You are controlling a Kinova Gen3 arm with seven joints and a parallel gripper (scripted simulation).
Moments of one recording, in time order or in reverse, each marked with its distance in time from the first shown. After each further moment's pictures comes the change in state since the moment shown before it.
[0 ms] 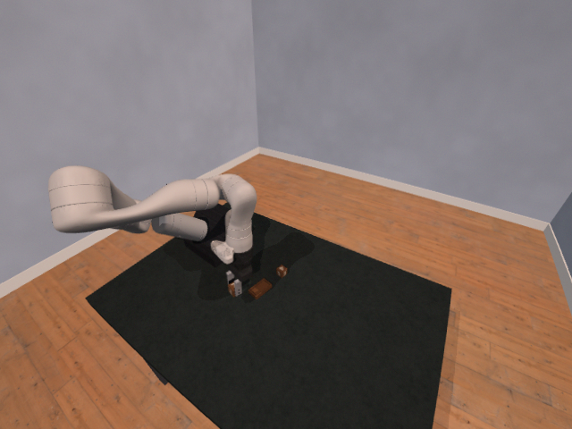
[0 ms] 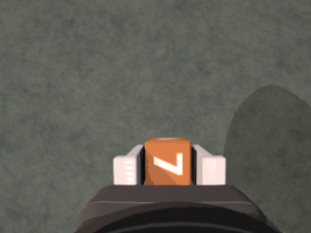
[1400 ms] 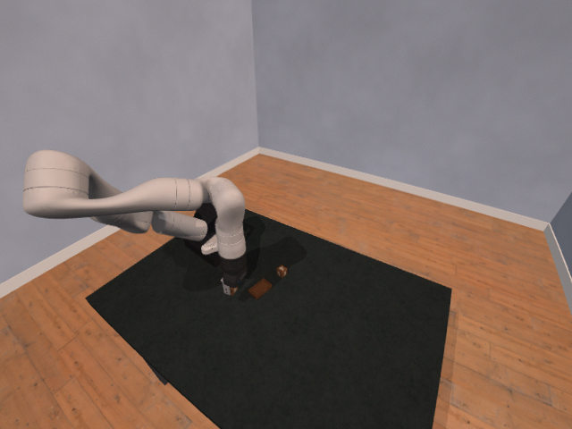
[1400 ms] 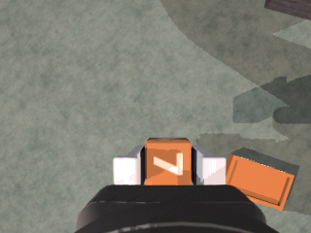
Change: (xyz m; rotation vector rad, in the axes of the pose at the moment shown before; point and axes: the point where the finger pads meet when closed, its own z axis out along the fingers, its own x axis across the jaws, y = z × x) arm 0.010 -0.008 -0.003 -0.045 0.014 1.155
